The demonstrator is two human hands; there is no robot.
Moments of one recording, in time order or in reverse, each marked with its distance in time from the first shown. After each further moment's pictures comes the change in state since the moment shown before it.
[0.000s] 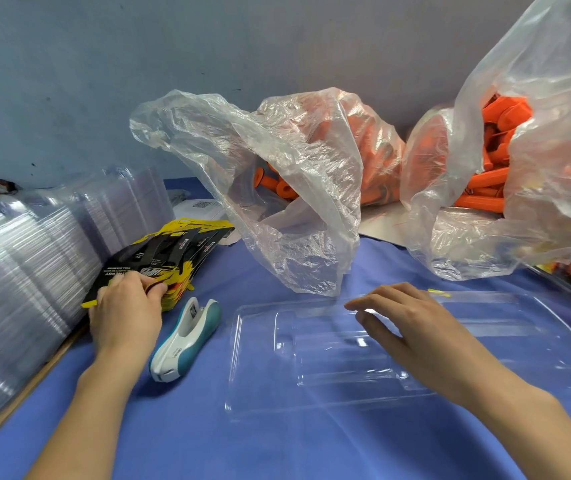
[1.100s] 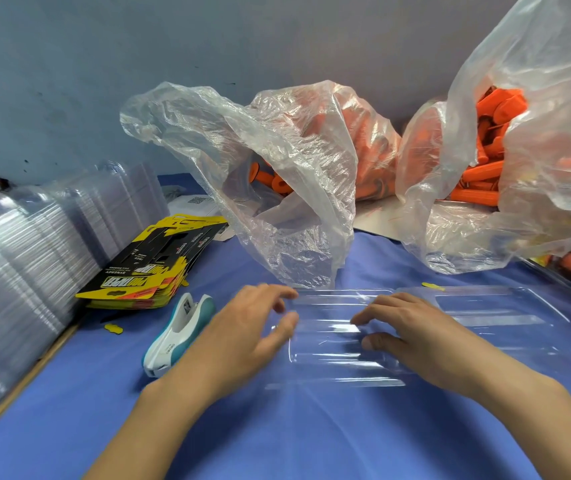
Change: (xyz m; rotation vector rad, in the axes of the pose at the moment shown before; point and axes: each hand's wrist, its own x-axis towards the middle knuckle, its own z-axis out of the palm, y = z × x) left_hand -0.083 0.086 -0.002 -0.363 -0.447 0.769; right_hand 0.000 0.029 0.008 0.031 -0.250 0.013
